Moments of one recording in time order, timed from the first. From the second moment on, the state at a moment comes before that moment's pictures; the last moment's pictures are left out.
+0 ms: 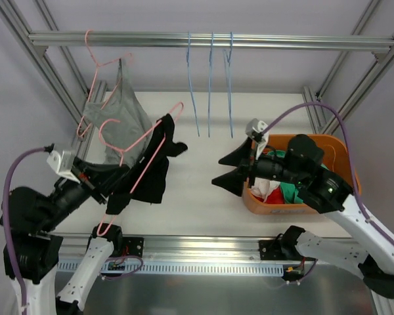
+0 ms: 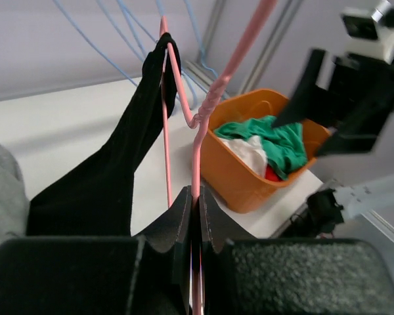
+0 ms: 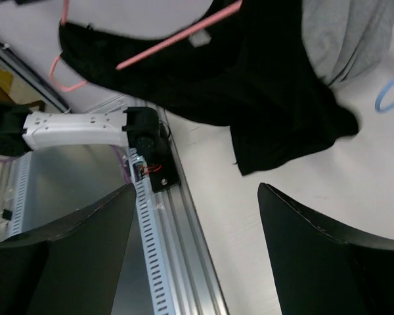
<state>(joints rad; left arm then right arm) -0.17 0.49 1.29 -0.74 0.52 -0.34 0.80 0.81 1.10 -0.43 -0.51 0.26</state>
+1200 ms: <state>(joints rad) -0.17 0.38 1.22 -0.81 0.76 -0.51 0.91 1.24 1.46 -0.37 0.23 0.12</state>
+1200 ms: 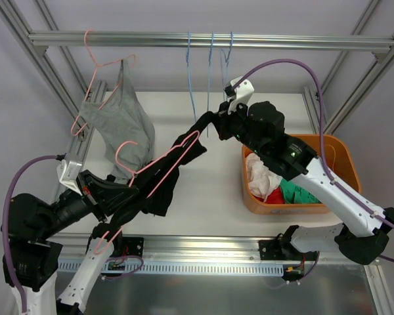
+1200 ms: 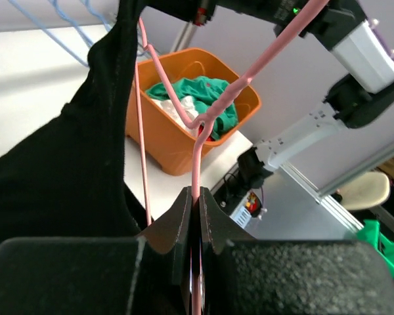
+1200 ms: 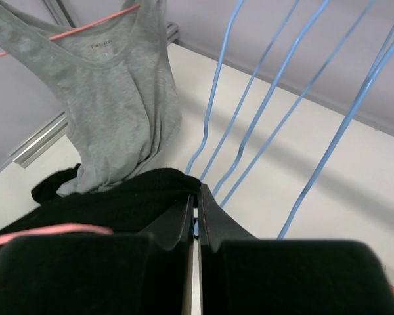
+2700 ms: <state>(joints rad) -0.17 0.50 1.00 0.12 0.29 -0.57 1.20 1.31 1.24 -0.60 0.12 0.23</state>
